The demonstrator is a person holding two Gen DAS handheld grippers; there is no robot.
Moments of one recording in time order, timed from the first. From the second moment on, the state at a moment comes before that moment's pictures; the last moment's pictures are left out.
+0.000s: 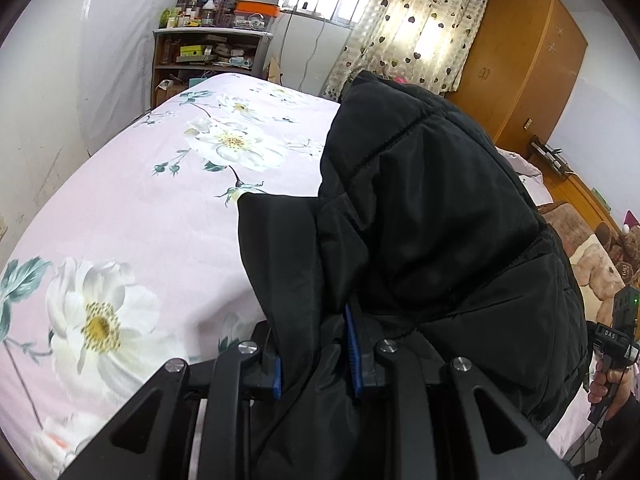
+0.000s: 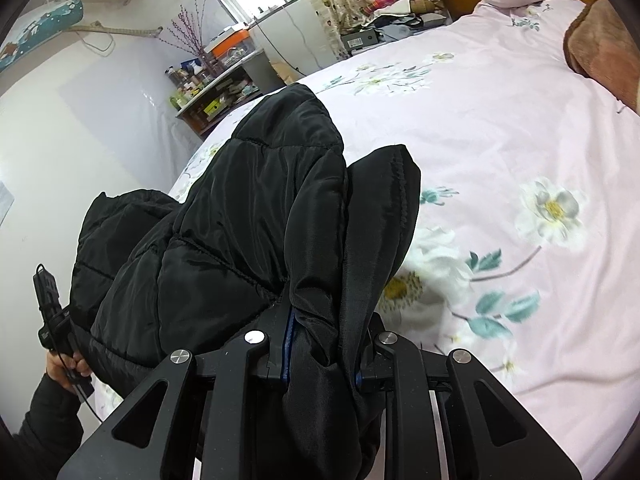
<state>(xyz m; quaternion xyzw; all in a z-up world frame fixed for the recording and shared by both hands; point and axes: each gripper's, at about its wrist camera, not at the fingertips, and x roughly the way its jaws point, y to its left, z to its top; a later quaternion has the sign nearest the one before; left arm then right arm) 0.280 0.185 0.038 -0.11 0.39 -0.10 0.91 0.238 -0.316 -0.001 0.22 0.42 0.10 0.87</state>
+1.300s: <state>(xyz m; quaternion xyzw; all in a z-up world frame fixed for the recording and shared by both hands) 0.320 0.127 -0.015 -0.05 0.43 -0.06 0.90 0.294 -0.281 -0.042 0.11 0.47 0.04 0.87</state>
